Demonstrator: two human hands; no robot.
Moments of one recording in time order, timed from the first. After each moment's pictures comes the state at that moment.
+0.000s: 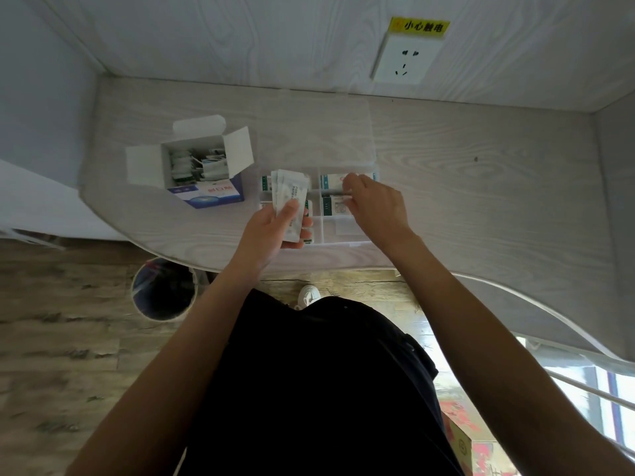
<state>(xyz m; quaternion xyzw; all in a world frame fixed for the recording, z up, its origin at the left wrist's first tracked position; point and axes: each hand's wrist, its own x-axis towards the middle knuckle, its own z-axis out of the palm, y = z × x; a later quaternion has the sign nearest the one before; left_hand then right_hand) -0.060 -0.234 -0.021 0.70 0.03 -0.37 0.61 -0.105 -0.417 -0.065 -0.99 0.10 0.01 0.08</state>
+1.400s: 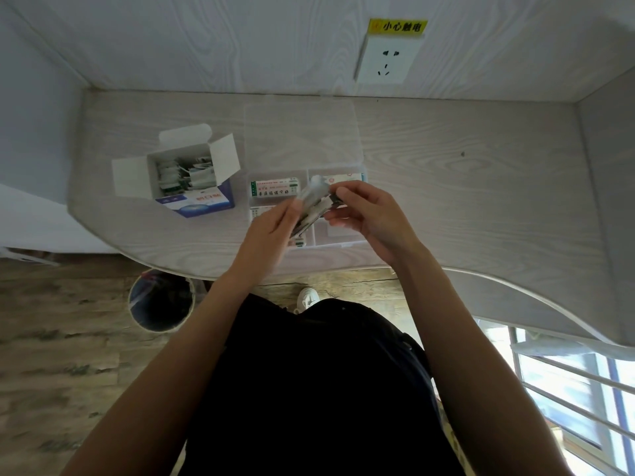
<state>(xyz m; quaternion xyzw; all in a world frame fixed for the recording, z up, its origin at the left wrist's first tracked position) -0.063 -0.240 -0.025 0.78 -0.19 -0.29 0.52 -0.128 -0.399 -0.008 -0.52 0.29 0.01 0.80</state>
